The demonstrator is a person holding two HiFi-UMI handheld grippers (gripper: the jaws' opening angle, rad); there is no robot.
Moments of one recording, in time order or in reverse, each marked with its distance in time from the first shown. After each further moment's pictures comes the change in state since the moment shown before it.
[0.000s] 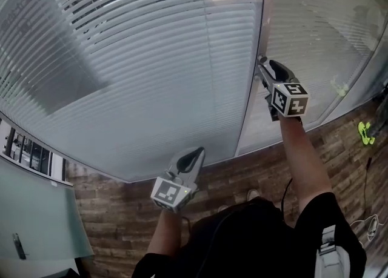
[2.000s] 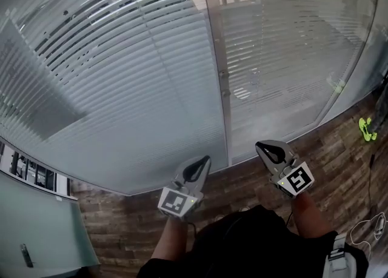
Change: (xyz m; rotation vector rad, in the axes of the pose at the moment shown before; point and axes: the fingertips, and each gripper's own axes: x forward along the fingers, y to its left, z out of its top) left arm 0.098 -0.086 0.005 0.021 0.031 -0.047; right arm -0.203 0.038 -0.082 -0.168 -0.115 0.408
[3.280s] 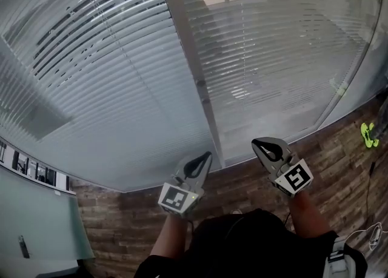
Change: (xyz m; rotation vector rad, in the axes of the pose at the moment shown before) left arm 0.085 -0.035 -0.006 0.045 0.013 0.019; right arm -0.026 -0.070 -0.009 0.023 -0.028 0.052
